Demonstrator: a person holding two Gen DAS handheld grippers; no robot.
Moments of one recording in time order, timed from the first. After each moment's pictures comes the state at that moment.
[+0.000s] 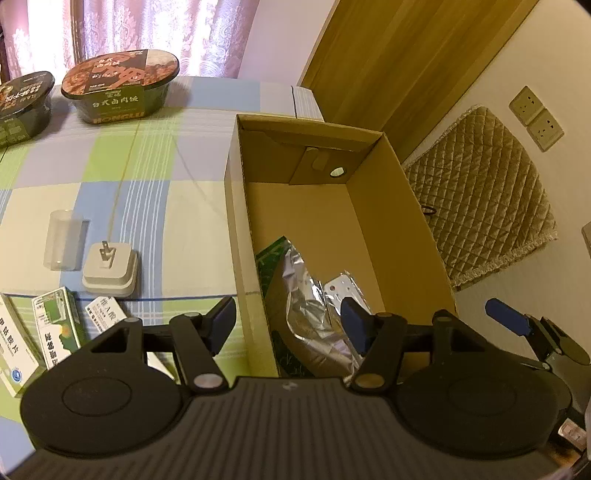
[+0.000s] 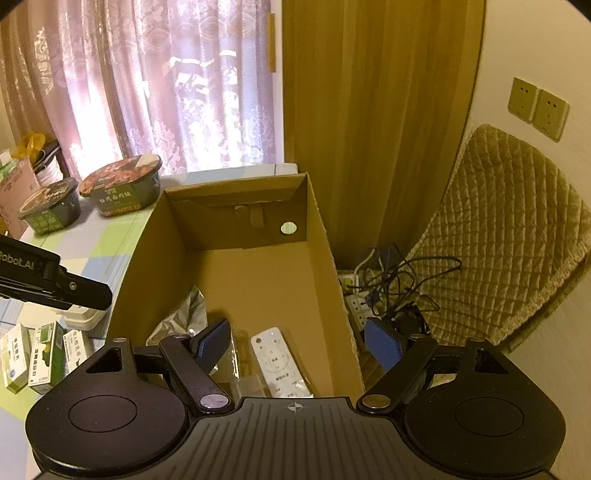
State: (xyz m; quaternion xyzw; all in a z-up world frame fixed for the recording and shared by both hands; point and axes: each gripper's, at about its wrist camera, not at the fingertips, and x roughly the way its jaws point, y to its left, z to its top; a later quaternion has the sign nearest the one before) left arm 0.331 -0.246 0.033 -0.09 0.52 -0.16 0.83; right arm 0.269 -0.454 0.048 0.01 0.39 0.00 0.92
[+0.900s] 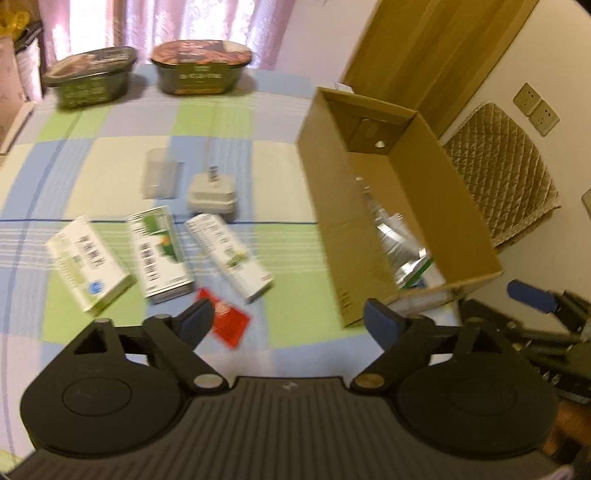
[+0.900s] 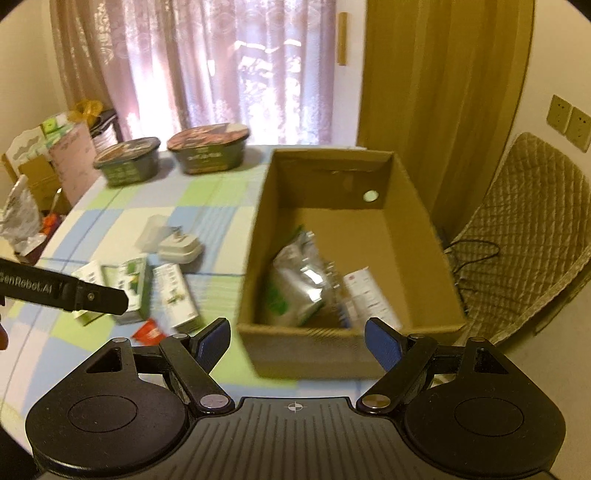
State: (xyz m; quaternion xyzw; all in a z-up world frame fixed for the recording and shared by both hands) left arm 0.204 -0.131 0.029 -0.08 0.50 -0.13 0.85; right arm 0.165 -0.357 0.057 -0.02 0.41 0.07 0.91
